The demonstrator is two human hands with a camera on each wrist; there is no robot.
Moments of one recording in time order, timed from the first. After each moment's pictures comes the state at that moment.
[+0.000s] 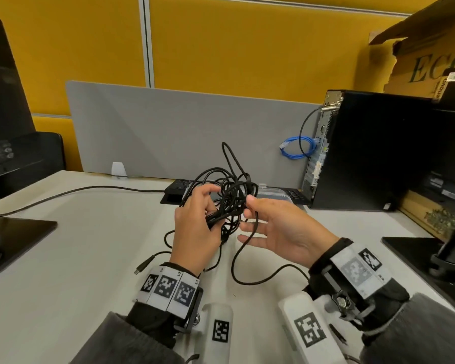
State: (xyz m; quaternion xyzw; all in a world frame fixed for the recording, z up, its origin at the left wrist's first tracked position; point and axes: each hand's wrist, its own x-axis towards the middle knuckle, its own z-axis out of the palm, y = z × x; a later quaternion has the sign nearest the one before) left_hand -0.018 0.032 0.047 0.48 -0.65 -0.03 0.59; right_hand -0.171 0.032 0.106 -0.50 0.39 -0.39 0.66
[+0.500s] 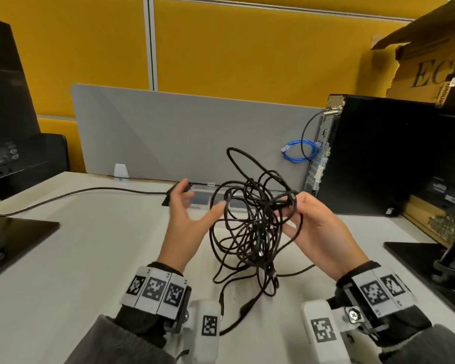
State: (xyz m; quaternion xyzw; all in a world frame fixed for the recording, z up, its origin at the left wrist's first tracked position) left_hand -0.006 0.034 0.057 0.50 -0.51 -0.29 0.64; right_hand -0.219 0.018 0.085 -0.53 0.25 -0.52 0.62
